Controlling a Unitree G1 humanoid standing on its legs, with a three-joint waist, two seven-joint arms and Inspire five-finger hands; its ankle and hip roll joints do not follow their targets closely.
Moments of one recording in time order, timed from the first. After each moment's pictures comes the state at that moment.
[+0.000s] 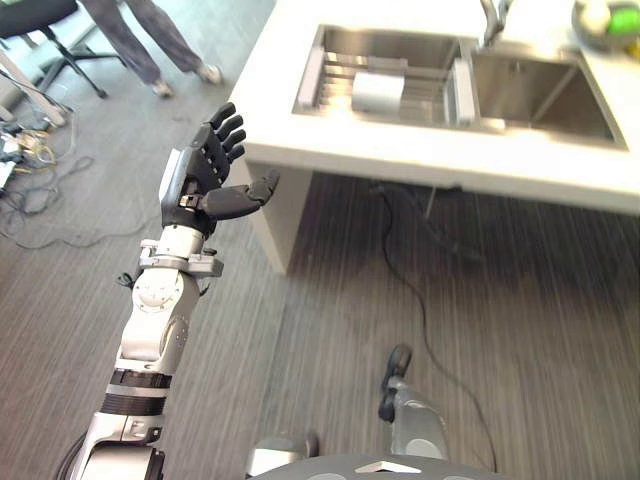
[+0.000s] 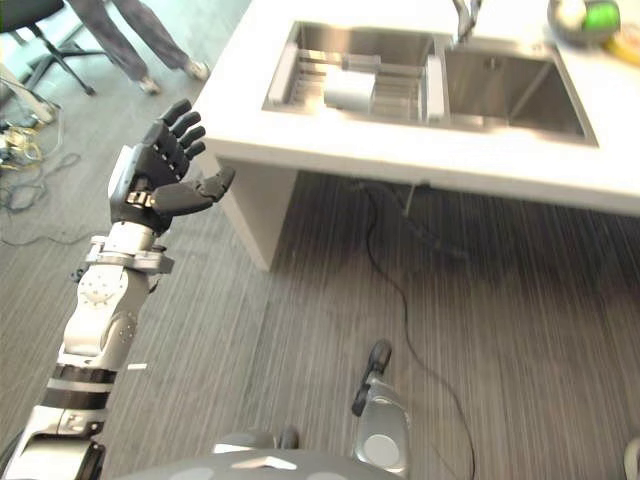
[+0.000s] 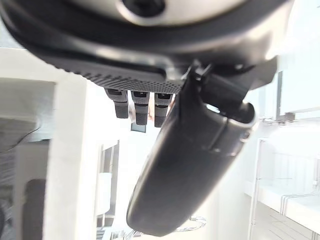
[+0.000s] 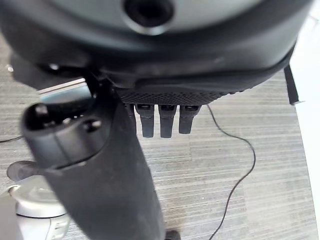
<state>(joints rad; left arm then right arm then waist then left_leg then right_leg) -0.20 0.48 0.01 -0.05 -0.46 -0.12 0.01 0.09 -0.26 0.01 1.45 0.27 0.07 0.15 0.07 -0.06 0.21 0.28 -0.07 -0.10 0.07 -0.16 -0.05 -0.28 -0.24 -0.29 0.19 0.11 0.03</state>
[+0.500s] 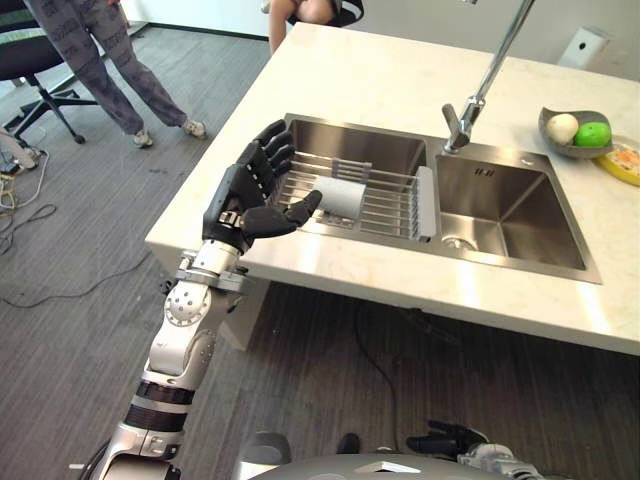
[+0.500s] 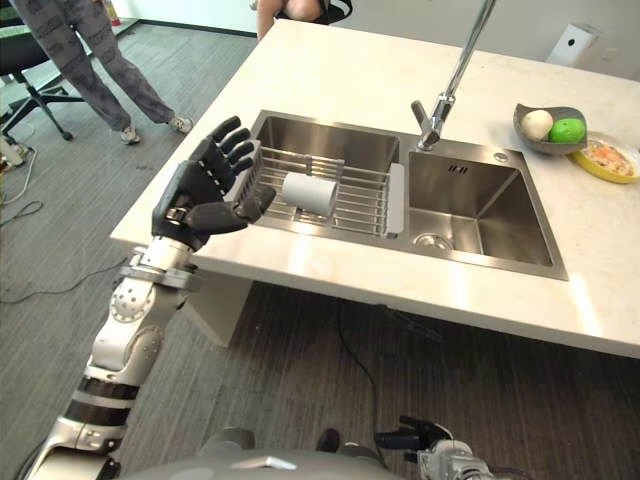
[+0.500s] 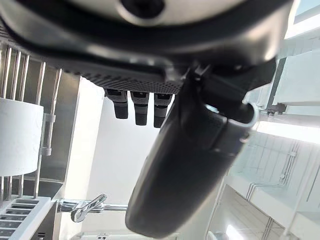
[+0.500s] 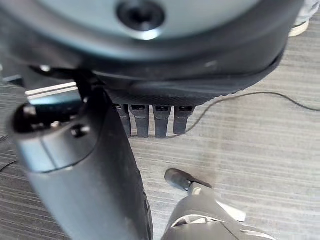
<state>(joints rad) -0.19 0.39 -0.12 -0.12 -0.52 -0.13 -0.05 -0.06 -0.26 0.10 1.35 0.25 0.03 0.15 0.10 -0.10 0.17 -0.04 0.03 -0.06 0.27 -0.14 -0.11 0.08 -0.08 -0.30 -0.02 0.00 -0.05</state>
